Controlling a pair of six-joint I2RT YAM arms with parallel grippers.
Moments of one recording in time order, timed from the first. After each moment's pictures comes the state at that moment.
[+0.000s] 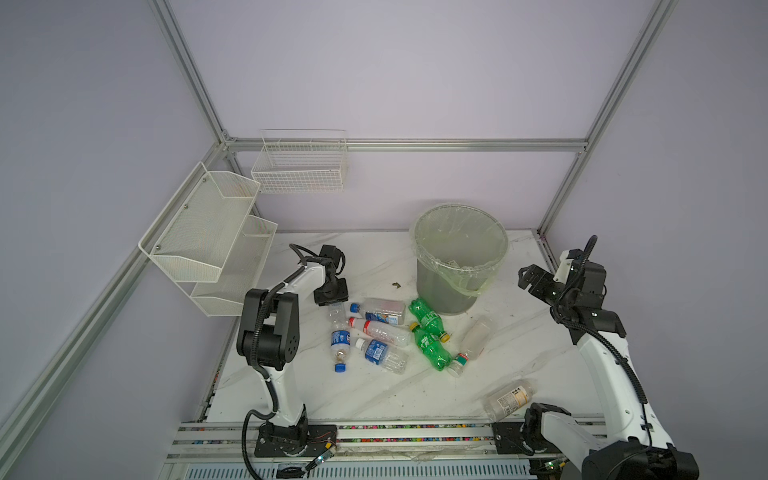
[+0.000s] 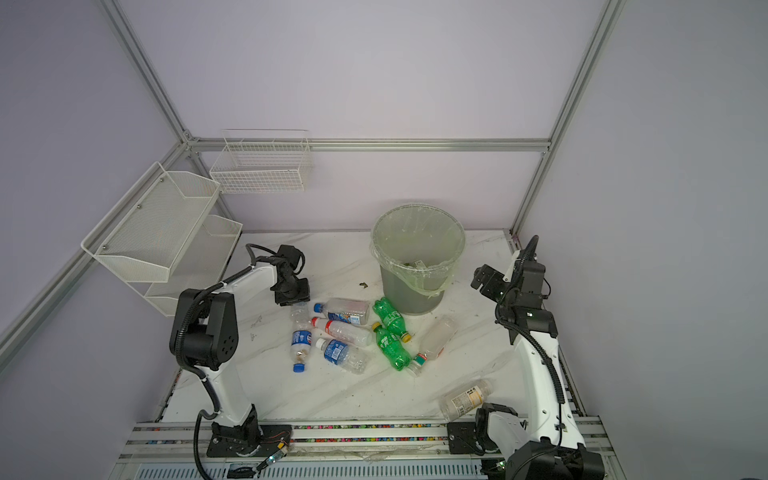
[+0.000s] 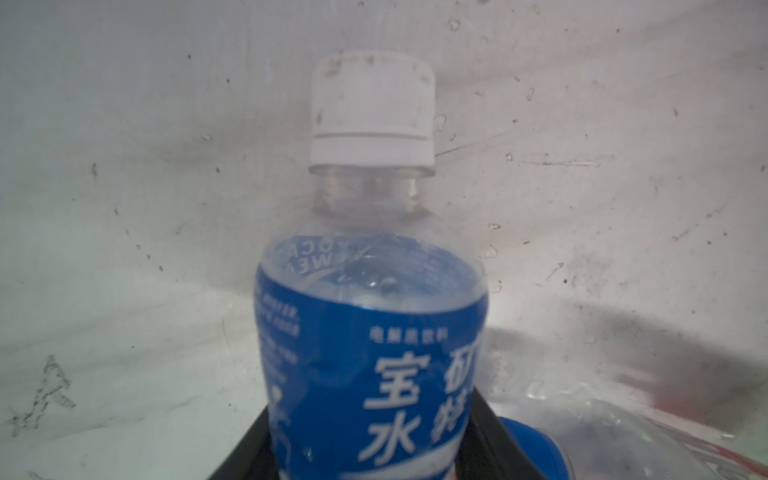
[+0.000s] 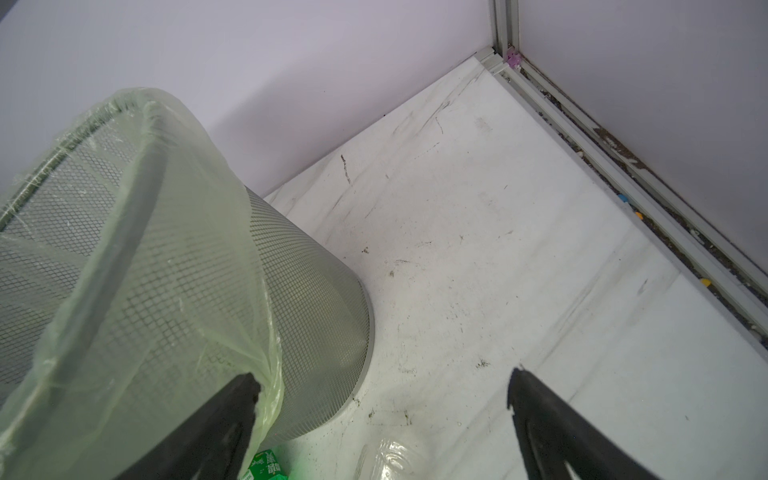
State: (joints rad) left arm -0.15 1.90 1.38 -0.80 -0.04 -0.38; right arm -0.16 1.02 0.93 -0.47 -0.18 0.43
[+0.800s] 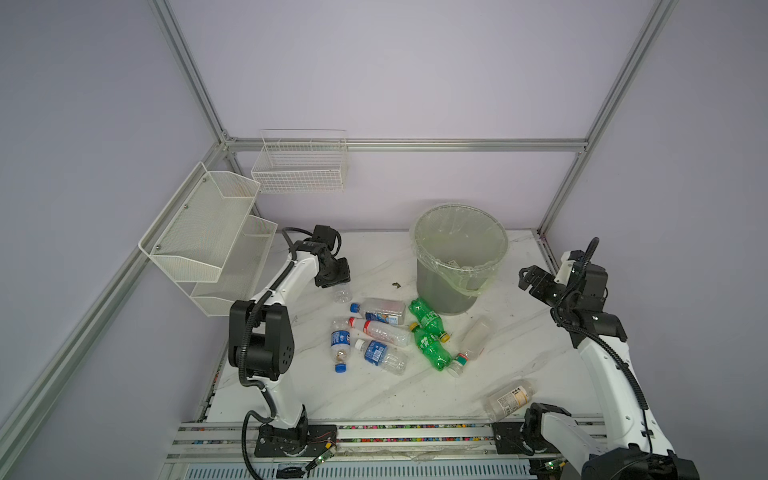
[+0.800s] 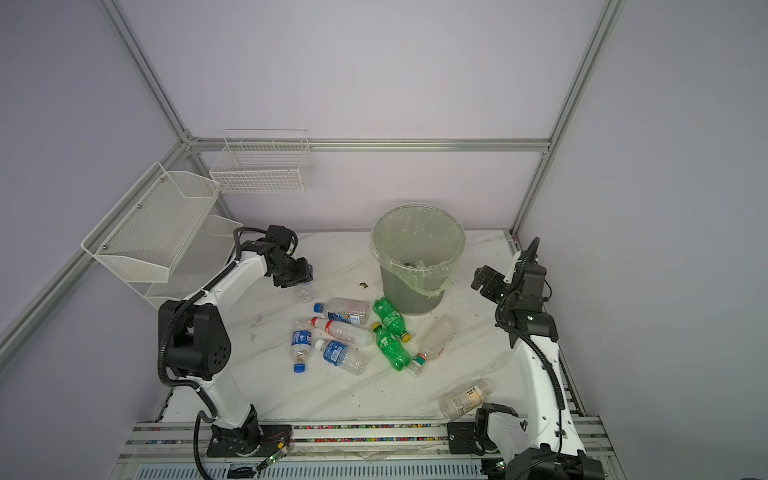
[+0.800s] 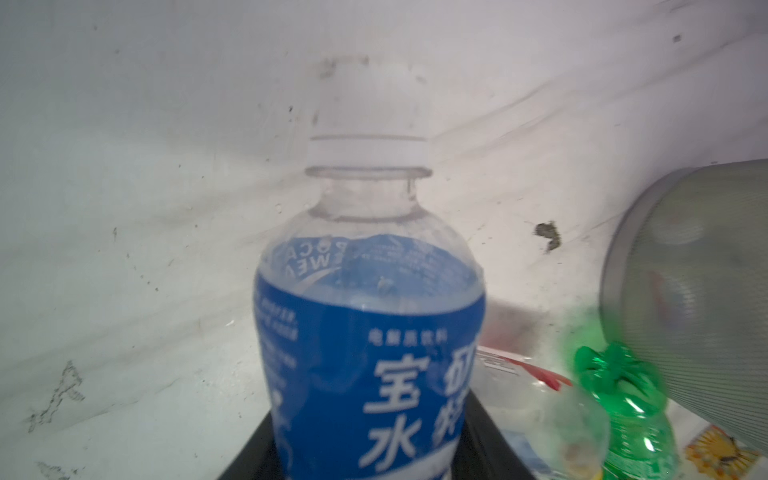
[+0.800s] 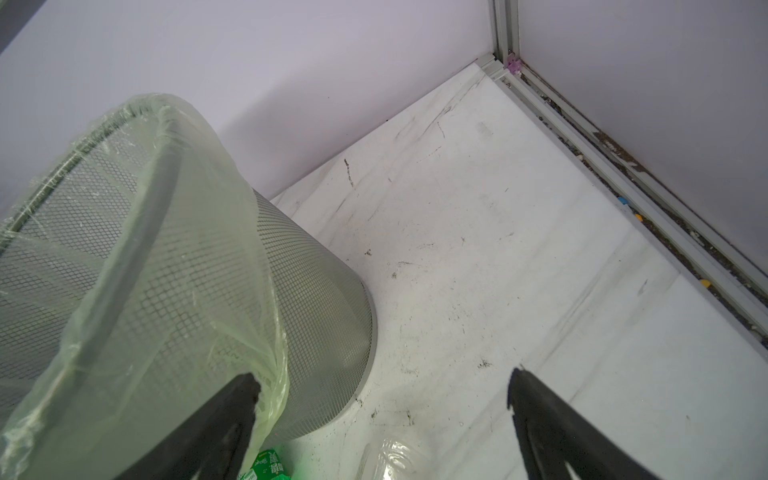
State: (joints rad) left arm -0.15 1.81 1.57 -0.88 0.13 -0.39; right arm -0.16 0.99 0.92 -0.46 -0.18 0.44
